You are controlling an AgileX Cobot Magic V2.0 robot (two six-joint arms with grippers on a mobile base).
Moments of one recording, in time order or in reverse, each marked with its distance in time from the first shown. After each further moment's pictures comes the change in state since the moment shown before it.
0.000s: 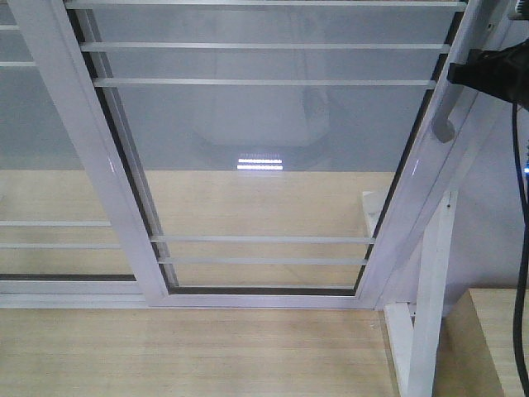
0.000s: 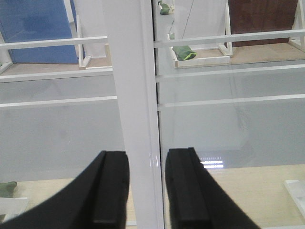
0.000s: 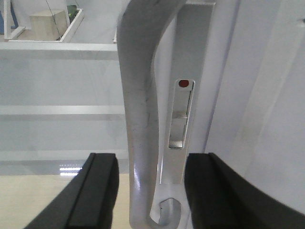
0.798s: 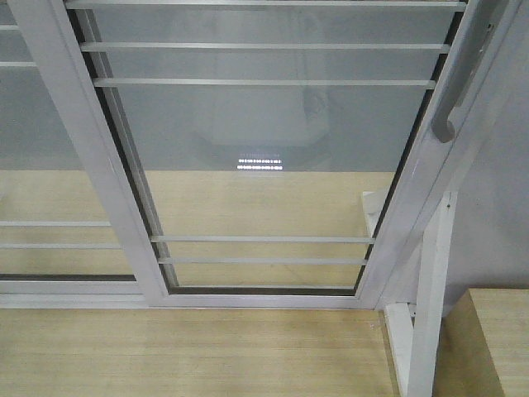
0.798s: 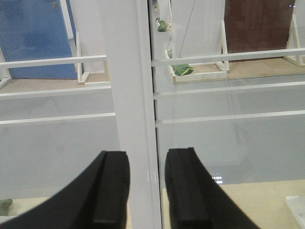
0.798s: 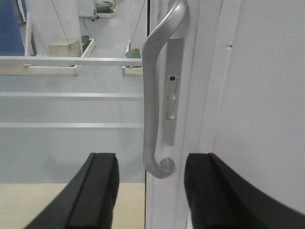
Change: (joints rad) left arm 0.000 0.000 0.000 0.001 -0.061 0.000; right arm -0.009 -0.772 0.387 0.002 0.278 0.000
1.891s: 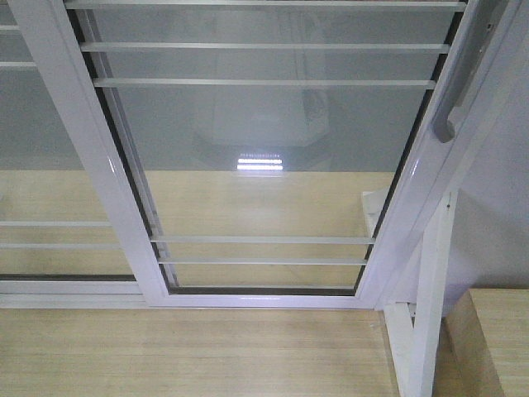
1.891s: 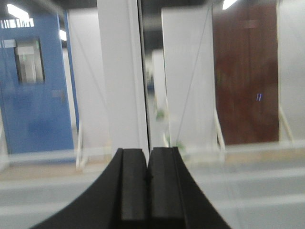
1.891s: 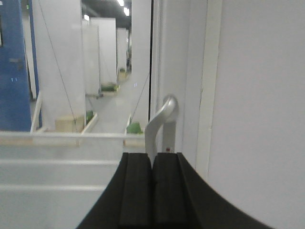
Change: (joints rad) left arm 0.000 -0.166 0.000 0.000 -0.137 0.000; right arm 0.000 -0.383 -0.001 -0.003 0.113 -0.001
